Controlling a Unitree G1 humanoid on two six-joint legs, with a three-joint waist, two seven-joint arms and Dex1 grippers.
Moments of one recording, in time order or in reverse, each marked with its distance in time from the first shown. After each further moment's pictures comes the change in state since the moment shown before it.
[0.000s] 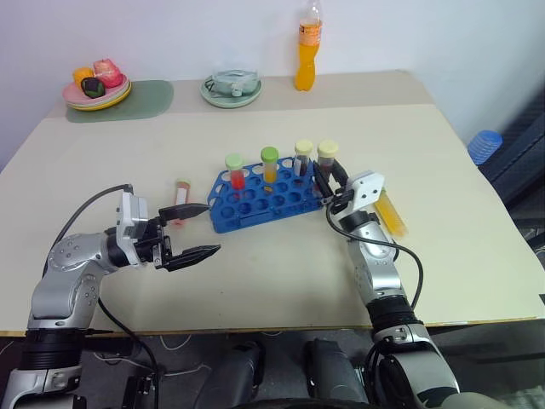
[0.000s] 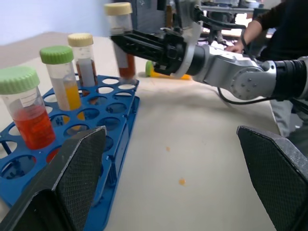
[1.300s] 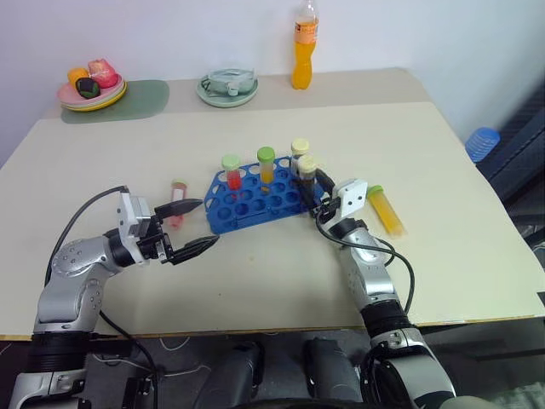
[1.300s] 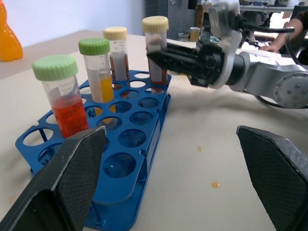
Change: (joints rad) left arm 0.016 -0.031 0.001 0.031 0.037 -0.066 0.104; right arm 0.027 0.039 0.055 0.014 0.005 0.049 0.070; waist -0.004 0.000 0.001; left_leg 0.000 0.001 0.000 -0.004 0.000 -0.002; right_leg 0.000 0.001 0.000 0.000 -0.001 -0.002
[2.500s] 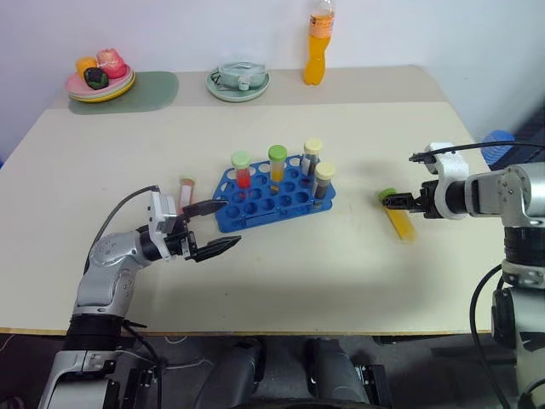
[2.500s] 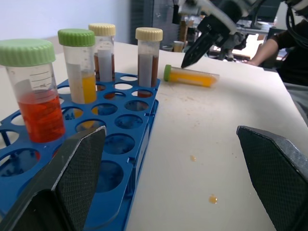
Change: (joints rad) left arm -0.108 -0.116 -0.090 0.131 0.041 -0.048 -0.069; right arm -0.418 -0.729 -0.061 -0.213 0.204 1.906 0.125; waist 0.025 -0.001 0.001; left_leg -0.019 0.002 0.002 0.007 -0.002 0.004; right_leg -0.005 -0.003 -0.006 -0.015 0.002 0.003
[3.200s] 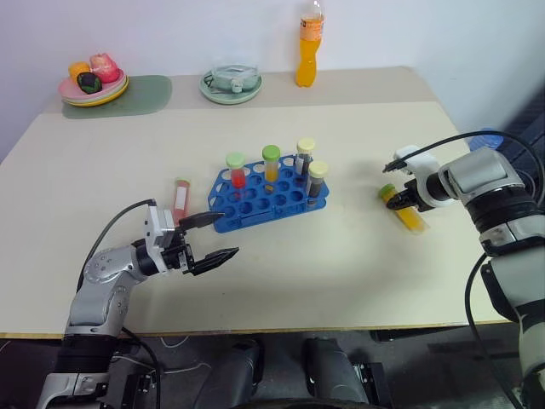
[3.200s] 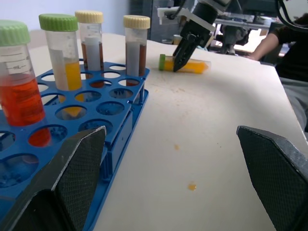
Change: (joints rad) left arm 0.124 0.019 0.013 -0.117 -0.003 0.014 0.052; right arm -0.168 -0.069 0.527 0.342 -0.310 -0.502 0.440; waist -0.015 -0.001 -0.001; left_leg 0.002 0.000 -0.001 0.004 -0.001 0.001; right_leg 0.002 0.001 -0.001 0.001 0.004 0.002
